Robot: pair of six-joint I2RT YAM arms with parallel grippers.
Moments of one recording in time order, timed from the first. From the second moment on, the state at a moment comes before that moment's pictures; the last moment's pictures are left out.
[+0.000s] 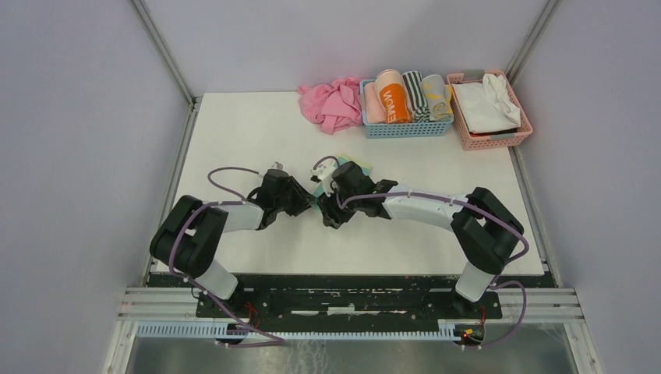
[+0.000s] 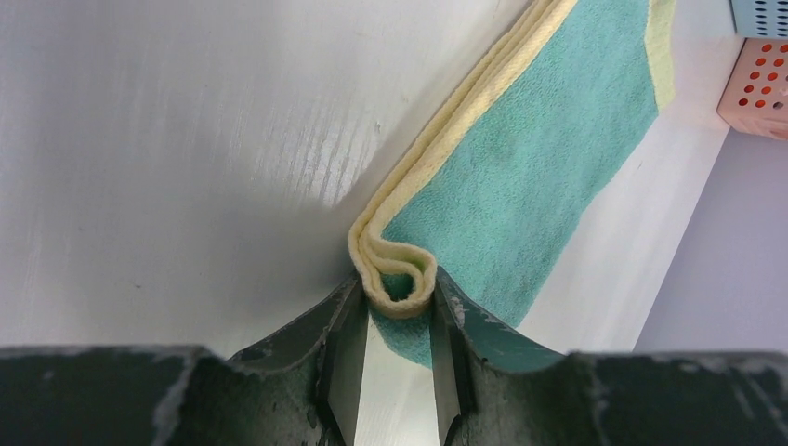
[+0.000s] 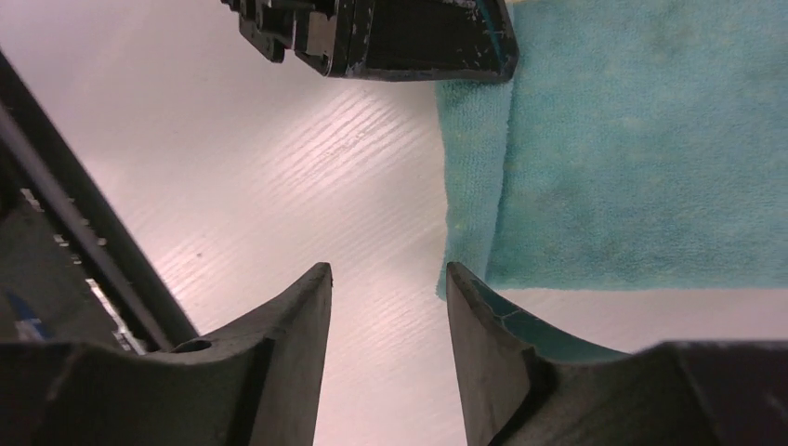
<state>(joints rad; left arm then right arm) -0.43 1.59 0.56 0.30 0.12 -1.02 0.85 1.72 1.08 -0.20 -0.24 0.11</state>
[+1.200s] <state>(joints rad) -0.43 0.92 0.29 -0.04 0.09 -1.02 0.81 1.78 0.94 0.10 -0.51 0.34</state>
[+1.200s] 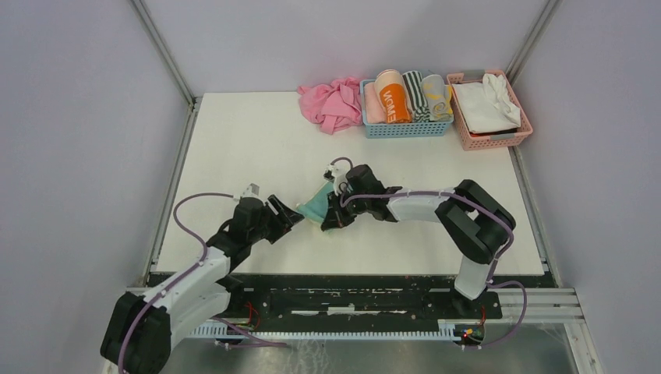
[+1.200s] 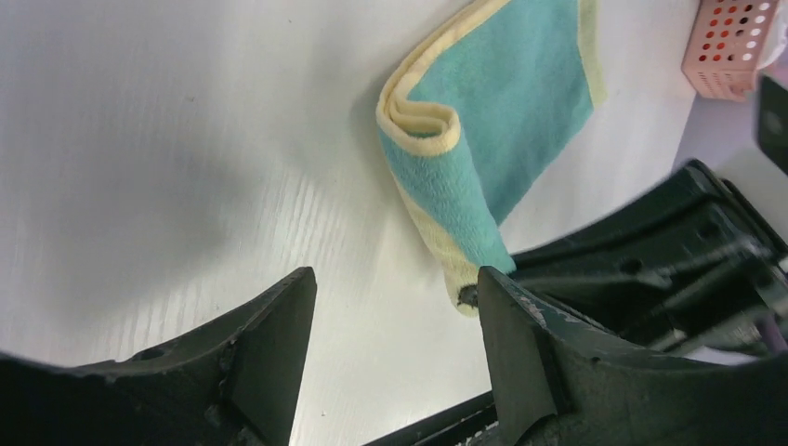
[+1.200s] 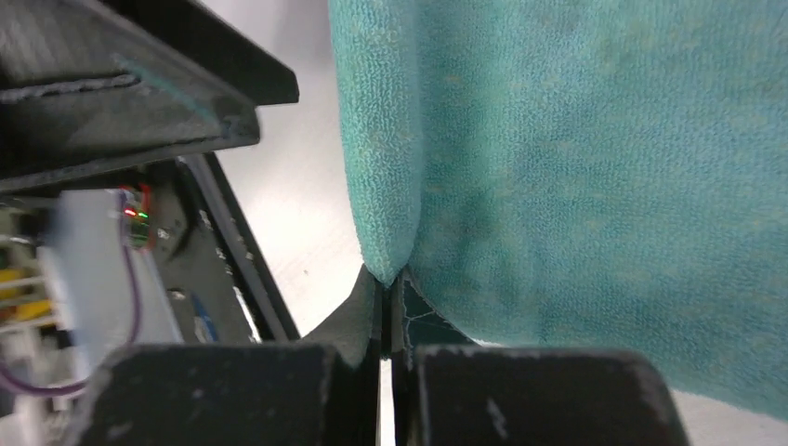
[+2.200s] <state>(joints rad) -0.41 1.31 0.36 0.20 0.13 -1.05 0.66 2.06 0.85 0.54 -0.85 0.85</state>
